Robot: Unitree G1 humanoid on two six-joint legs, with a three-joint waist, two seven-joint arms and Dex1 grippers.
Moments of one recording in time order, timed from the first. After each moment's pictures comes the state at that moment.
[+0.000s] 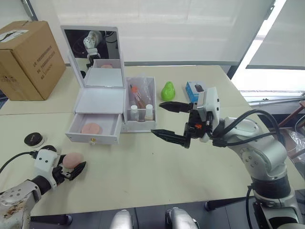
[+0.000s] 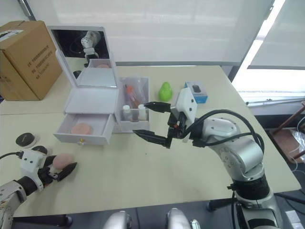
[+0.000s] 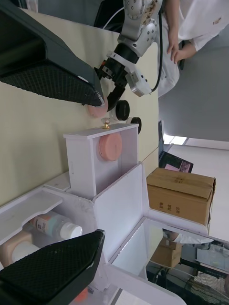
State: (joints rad) left arm 0.27 0.63 0.45 -0.13 -0.34 0.36 -0.72; right arm -0.52 -0.55 0.07 -0.51 0.68 0.64 0.78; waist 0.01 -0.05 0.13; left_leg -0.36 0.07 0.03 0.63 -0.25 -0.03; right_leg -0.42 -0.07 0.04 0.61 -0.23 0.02
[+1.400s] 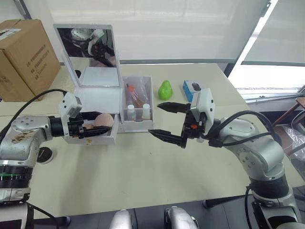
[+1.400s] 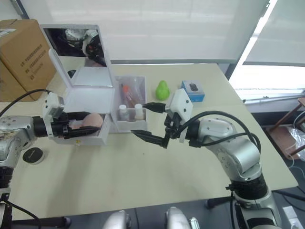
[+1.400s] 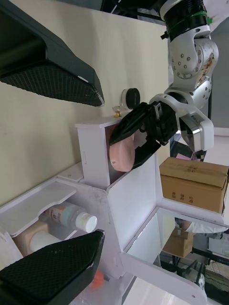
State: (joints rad) left arm -0.45 0.89 0.08 0.13 -0.48 0.41 -1.22; right arm -0.53 -0.55 0.10 -0.53 0.65 0.68 0.72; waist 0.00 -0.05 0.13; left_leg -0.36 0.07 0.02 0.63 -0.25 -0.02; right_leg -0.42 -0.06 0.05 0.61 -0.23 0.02
